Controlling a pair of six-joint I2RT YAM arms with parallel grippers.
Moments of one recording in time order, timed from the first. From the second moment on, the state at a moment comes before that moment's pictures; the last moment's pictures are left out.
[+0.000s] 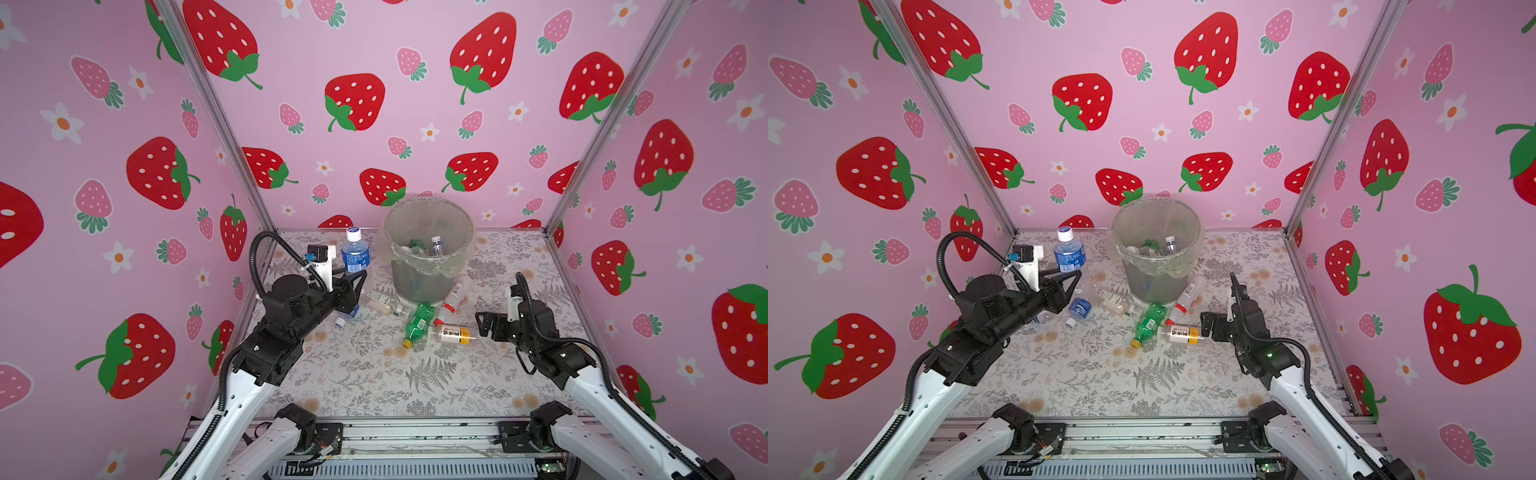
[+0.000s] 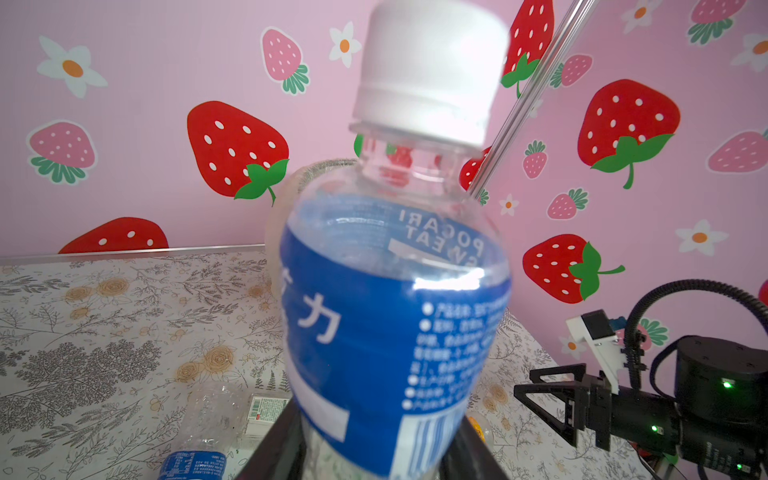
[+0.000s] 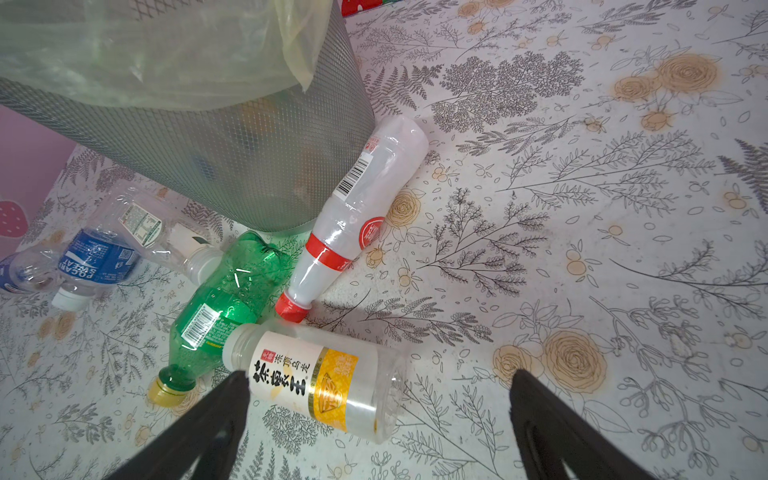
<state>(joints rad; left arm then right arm) -0.42 0.82 0.99 -0.35 0.15 -0.29 0.49 0.81 0.56 -0.38 0.04 0.40</state>
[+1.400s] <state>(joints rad) -0.50 1.40 1.79 -0.59 -0.04 -0.20 0.48 0.72 0.56 -0.41 0.05 0.38</state>
